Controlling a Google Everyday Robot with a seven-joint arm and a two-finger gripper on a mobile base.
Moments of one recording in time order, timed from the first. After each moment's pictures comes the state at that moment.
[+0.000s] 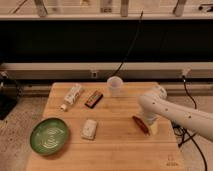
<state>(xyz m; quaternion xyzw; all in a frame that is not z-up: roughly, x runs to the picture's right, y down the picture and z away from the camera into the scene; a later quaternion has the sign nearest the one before) 0.236 0.218 0.818 -0.34 -0.05 -0.26 0.90</state>
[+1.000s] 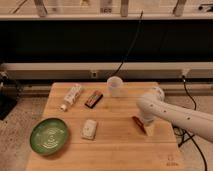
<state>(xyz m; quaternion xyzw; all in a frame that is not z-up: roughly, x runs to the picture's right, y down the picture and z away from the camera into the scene) 0.226 0.216 0.821 -0.33 0.00 -0.14 0.93</state>
